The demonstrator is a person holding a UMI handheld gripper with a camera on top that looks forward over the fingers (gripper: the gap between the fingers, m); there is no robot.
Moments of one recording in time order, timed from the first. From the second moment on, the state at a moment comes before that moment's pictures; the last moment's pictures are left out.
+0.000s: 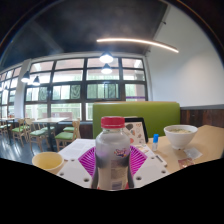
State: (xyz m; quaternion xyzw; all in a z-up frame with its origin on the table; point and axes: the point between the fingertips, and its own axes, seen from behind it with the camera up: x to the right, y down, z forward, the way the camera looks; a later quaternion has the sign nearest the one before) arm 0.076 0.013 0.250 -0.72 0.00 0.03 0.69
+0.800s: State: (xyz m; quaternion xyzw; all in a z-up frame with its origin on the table) arm 0.098 -0.132 0.303 -0.69 0.01 -0.01 0.72
